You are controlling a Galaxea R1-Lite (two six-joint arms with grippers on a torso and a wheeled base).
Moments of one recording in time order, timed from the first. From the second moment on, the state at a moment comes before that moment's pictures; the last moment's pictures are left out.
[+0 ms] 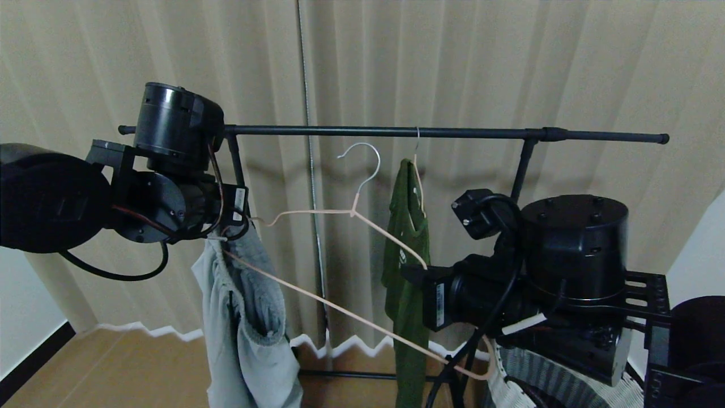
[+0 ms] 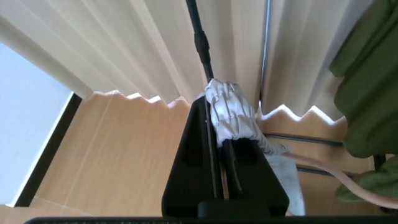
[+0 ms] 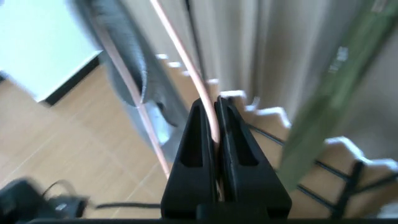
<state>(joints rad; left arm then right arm) -0.43 1.69 -1.25 0.12 0.62 -0.06 0.83 1.69 -0.81 -0.49 -0.18 0.37</state>
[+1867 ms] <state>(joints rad) -0.57 1.58 -1.20 0.22 0.65 -0.16 0.79 1.91 -0.99 -0.54 -0.36 0.42</state>
